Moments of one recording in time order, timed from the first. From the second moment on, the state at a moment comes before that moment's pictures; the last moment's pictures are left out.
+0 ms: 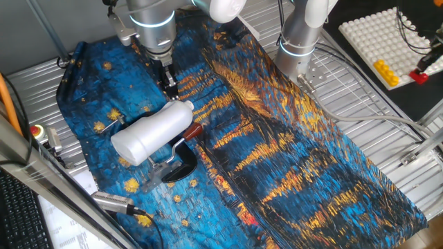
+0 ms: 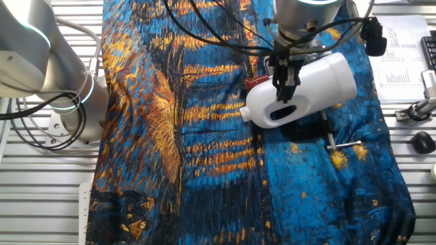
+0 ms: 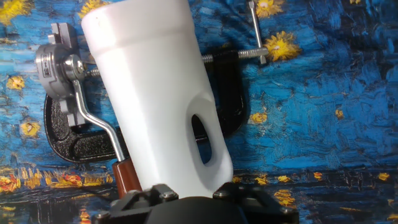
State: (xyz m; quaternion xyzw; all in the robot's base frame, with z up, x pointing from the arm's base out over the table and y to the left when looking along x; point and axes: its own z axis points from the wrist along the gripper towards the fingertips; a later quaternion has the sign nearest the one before) arm 0.499 -0.006 0.176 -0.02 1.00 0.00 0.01
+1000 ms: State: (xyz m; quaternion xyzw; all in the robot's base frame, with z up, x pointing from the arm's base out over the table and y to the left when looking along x) arm 0.503 -0.006 0.174 -0.02 1.00 -0.01 -0.01
